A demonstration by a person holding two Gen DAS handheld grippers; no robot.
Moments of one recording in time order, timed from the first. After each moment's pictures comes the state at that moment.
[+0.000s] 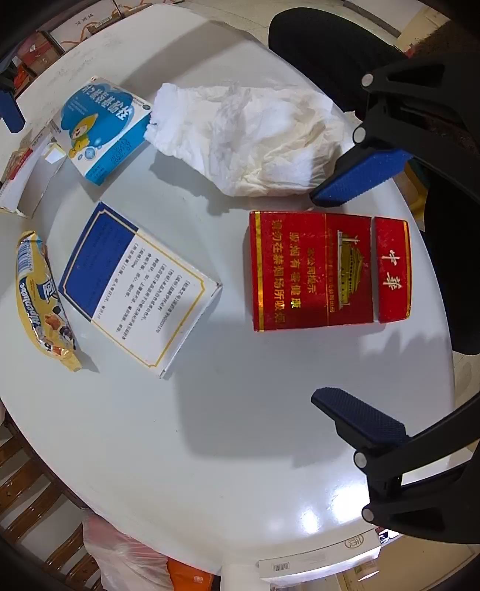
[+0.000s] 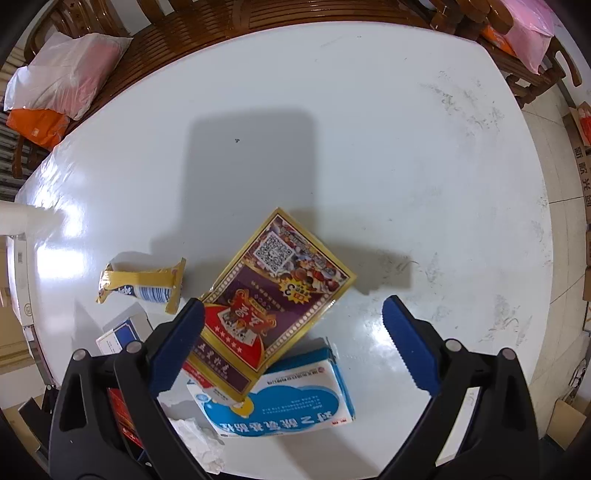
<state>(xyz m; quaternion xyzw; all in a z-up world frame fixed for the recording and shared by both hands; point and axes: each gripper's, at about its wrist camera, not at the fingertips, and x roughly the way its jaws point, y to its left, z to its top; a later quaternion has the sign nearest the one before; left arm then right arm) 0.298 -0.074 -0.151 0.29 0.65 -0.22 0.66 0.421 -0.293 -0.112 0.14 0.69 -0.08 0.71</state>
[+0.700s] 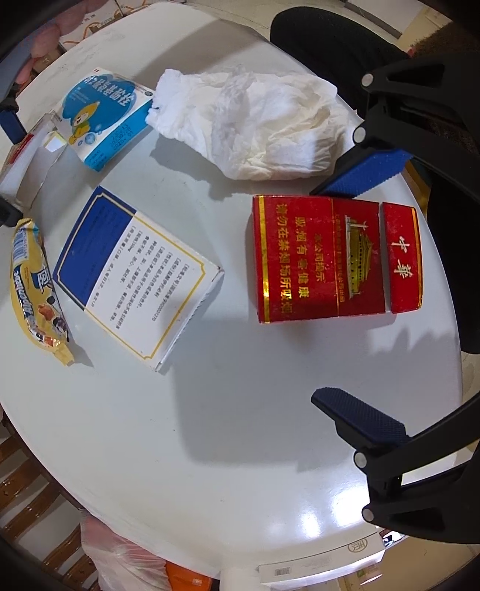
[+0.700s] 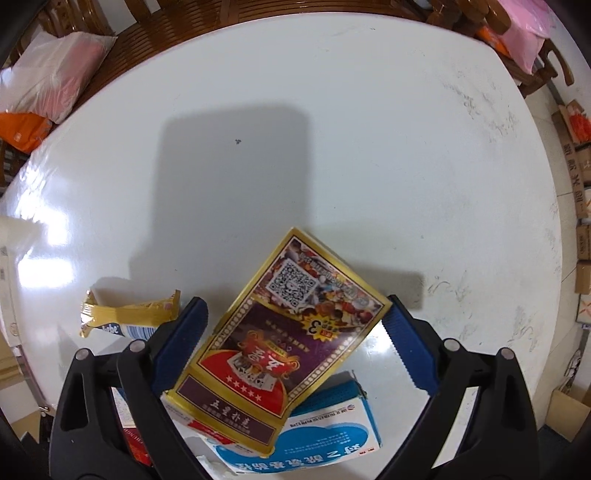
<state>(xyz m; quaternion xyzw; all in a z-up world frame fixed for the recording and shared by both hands) 0.307 -0.055 -0.168 0.28 0.65 -0.22 0.67 0.454 -0.269 -0.142 0.12 0.69 -0.11 0.70</state>
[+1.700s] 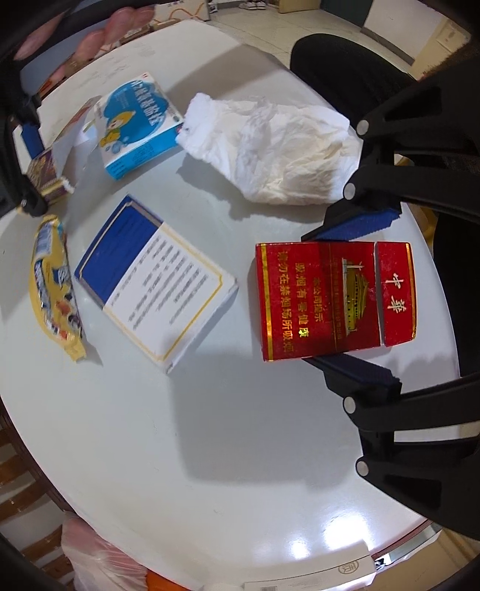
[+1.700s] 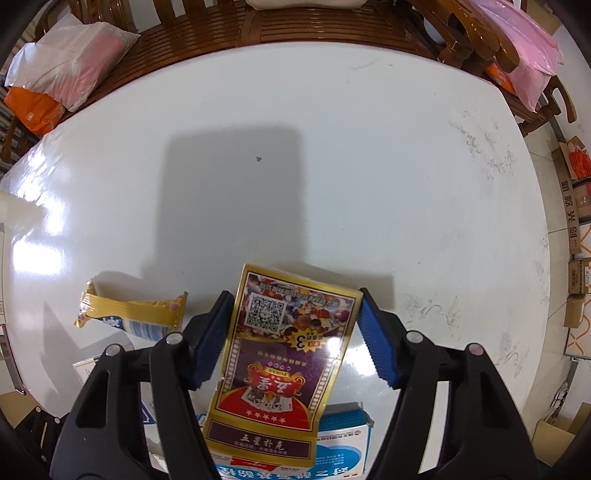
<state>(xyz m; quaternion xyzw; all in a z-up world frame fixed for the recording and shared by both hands) 0.325 -0.049 -0.149 0.22 0.67 -0.23 0.67 0.443 -0.263 -0.130 0.08 0.66 -0.09 0.74</state>
